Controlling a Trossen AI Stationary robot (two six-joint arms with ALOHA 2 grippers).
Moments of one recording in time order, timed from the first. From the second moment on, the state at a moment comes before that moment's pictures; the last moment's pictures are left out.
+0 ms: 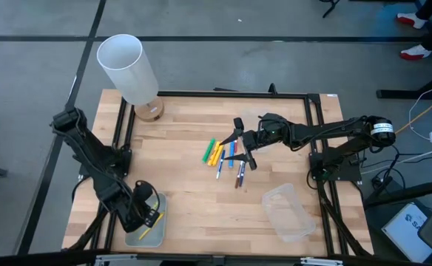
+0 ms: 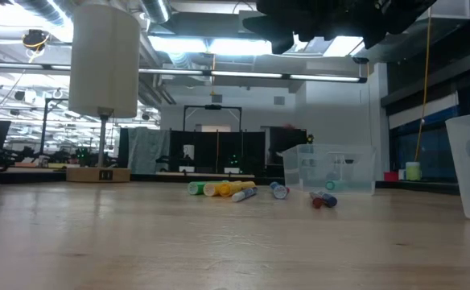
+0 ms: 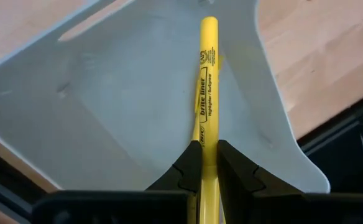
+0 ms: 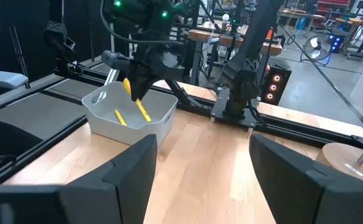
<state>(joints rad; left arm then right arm) -0.91 1.37 0.92 -0.80 -0.10 -2.00 -0.11 1.37 0.82 0.44 -0.38 -0.21</state>
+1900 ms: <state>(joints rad) -0.92 1.32 0.92 -0.77 -0.25 -2.10 -0.11 1.37 0.82 0.44 -0.39 -0.20</state>
